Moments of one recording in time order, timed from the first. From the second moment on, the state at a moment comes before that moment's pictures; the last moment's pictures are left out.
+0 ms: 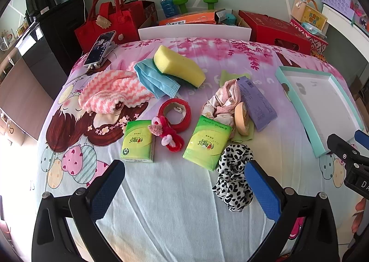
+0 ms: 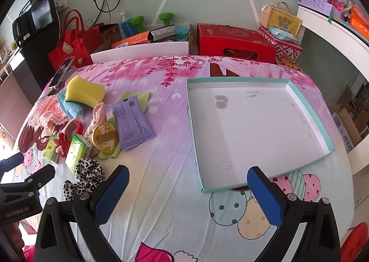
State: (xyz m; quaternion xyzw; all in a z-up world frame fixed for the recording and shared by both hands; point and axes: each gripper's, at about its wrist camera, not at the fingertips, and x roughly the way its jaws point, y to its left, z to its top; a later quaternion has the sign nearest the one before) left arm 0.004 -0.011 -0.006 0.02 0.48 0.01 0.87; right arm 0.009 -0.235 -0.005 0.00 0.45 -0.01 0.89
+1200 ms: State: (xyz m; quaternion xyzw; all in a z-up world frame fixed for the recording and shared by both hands) left arm 0.003 -0.006 -0.004 0.00 0.48 0.00 0.88; right arm 0.009 -0.236 0.001 0.01 0.45 0.00 0.89
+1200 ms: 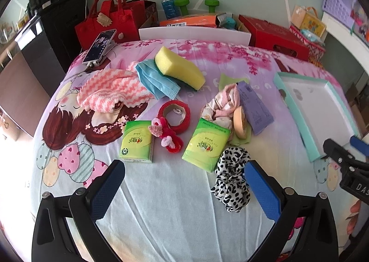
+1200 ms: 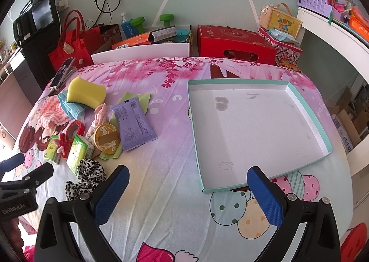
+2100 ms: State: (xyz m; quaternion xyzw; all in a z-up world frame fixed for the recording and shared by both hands) left arm 0.021 0.081 -0.030 -0.06 0.49 0.05 0.87; right arm 0.049 -0.118 -0.050 0.02 0.53 0.15 0.83
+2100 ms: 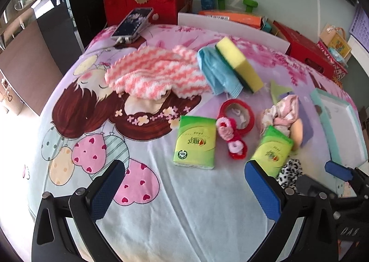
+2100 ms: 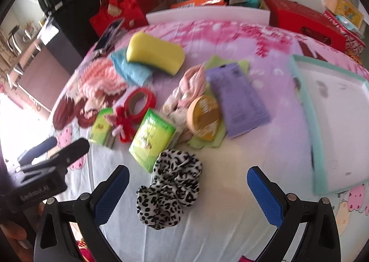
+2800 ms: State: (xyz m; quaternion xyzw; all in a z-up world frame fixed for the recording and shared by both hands) left arm 0.057 0.085 -0.078 -0.06 0.54 0.02 0.84; right arm 0.049 -0.112 -0.078 0.00 0.57 0.15 0.81
